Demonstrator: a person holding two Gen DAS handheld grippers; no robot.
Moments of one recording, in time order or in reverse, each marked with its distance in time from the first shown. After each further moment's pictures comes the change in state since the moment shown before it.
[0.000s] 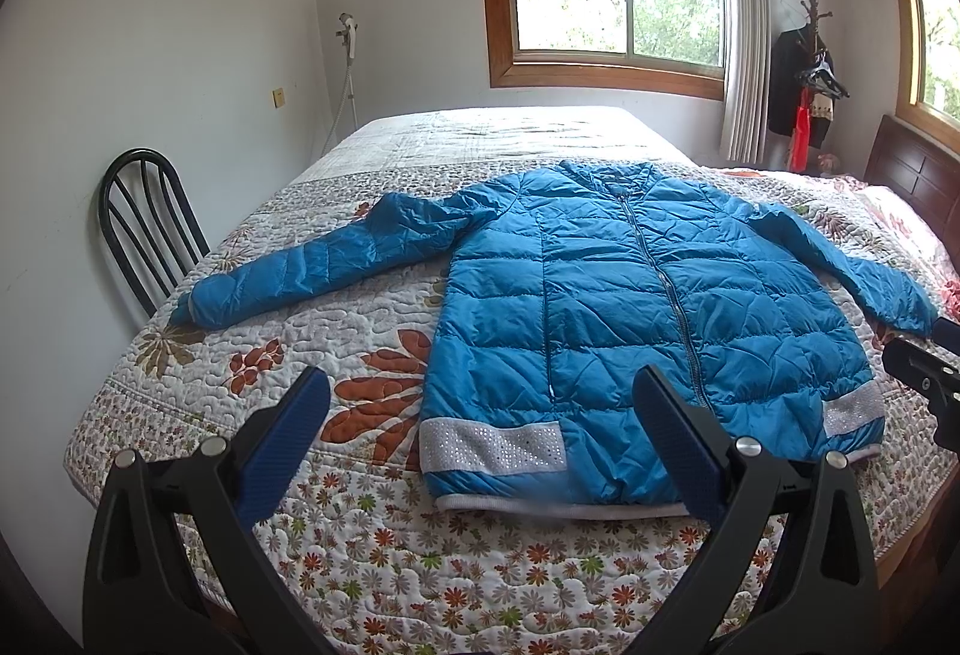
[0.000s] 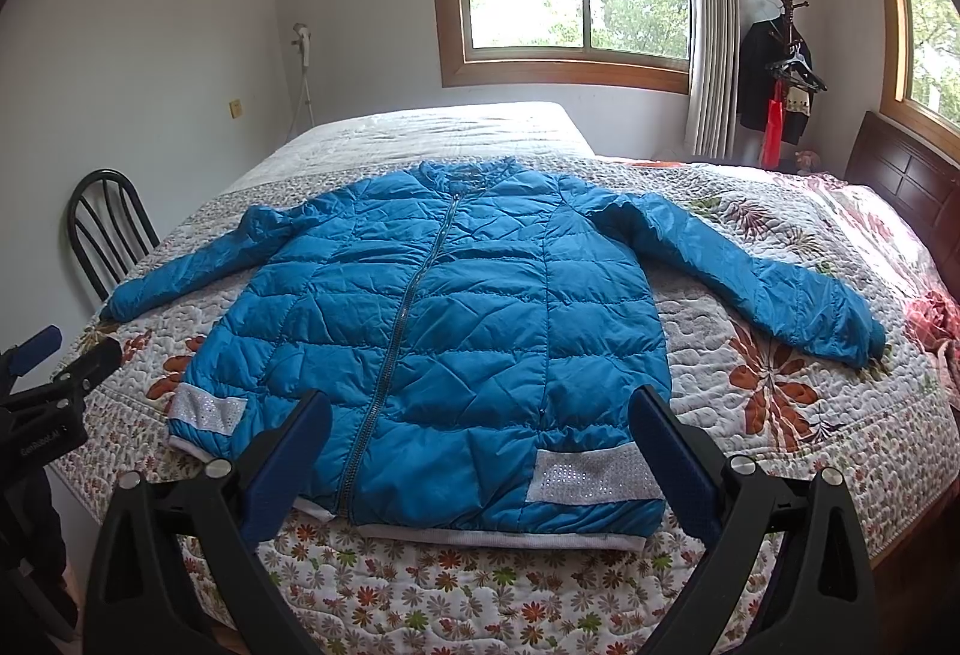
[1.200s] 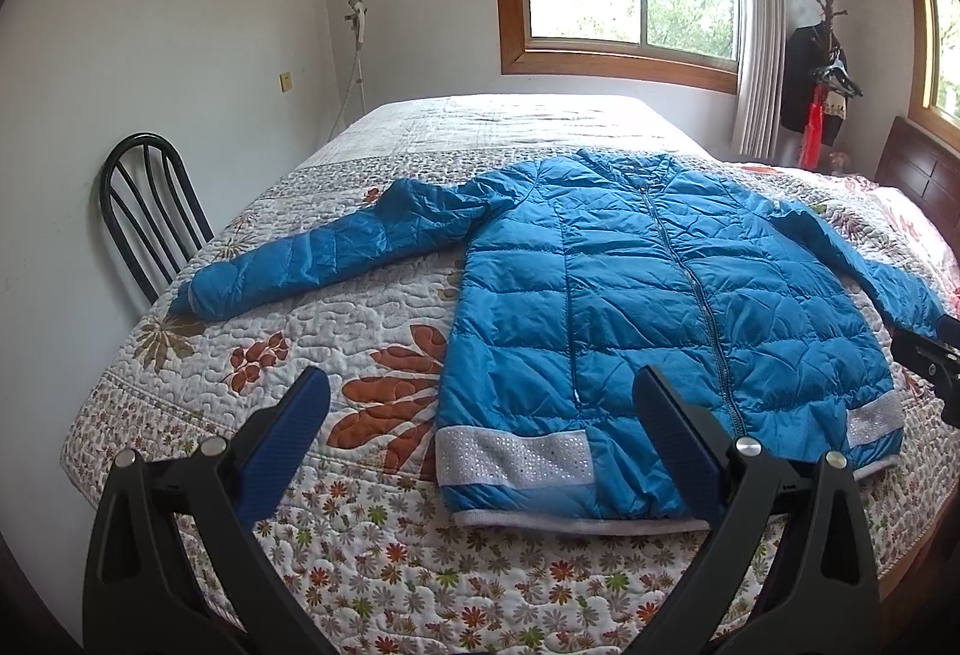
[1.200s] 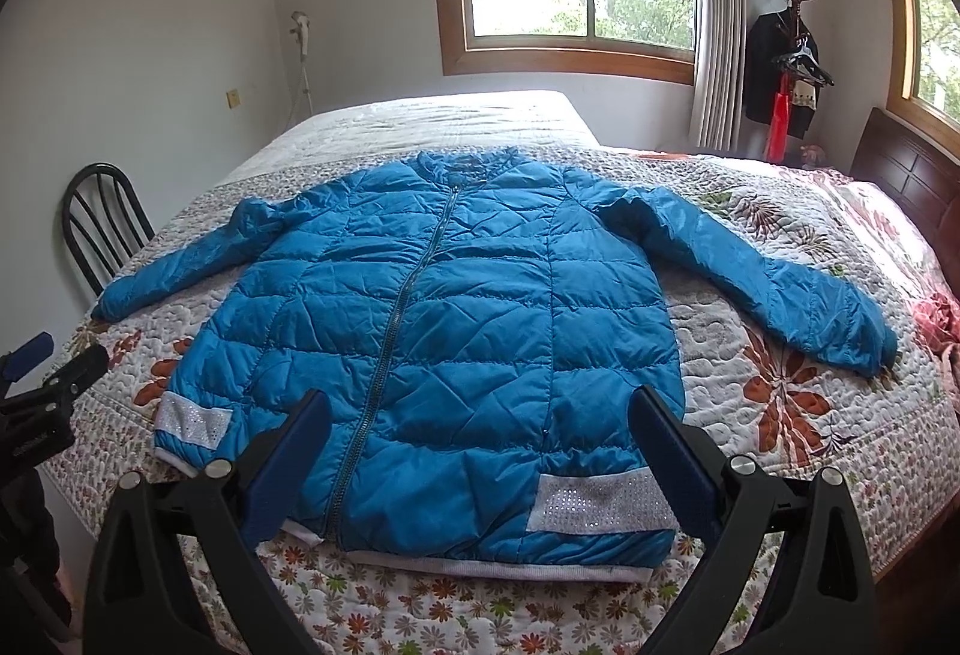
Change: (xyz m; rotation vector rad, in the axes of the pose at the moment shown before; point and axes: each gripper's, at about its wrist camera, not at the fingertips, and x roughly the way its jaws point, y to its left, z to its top) left arm 0.026 0.018 0.003 -0.024 0.037 0.017; right arm 0.033 -0.008 0.015 0.008 0.039 -0.004
